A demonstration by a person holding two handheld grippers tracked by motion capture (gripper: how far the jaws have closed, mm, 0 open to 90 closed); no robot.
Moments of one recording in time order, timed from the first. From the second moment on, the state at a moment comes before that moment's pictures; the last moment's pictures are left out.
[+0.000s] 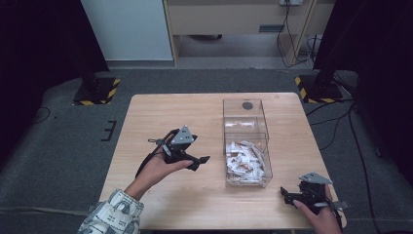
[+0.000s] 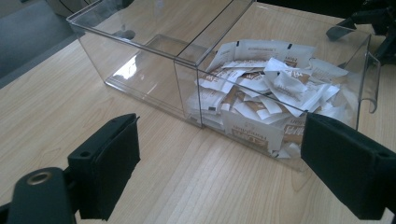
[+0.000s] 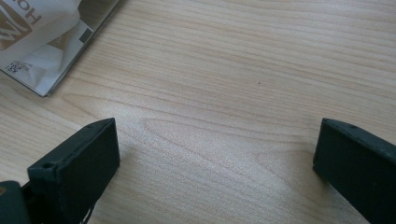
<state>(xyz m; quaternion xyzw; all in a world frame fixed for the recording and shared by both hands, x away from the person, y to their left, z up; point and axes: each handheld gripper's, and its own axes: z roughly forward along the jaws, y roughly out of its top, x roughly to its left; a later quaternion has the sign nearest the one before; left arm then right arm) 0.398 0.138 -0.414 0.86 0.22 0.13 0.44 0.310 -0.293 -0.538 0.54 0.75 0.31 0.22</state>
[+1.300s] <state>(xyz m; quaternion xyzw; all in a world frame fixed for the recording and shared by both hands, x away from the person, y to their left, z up) 0.392 0.067 -0.383 0.88 0.15 0.12 0.44 0.310 -0.293 -0.538 0.54 0.75 0.31 0.22</state>
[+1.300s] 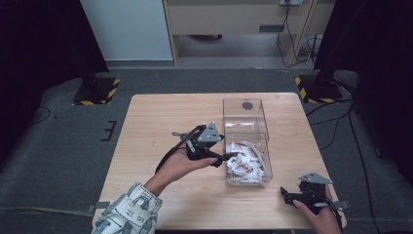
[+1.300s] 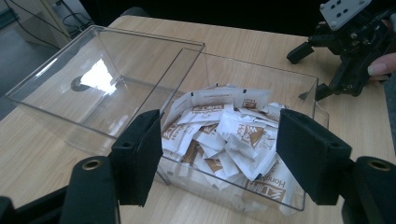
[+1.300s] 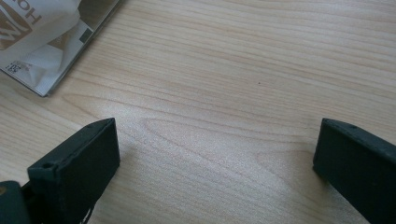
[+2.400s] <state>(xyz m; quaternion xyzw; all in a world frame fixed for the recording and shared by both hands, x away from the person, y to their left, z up) 0.403 0.028 -0.417 0.91 0.14 0.11 0.38 0.310 -0.293 -0.538 0.54 0.75 0.31 0.22</state>
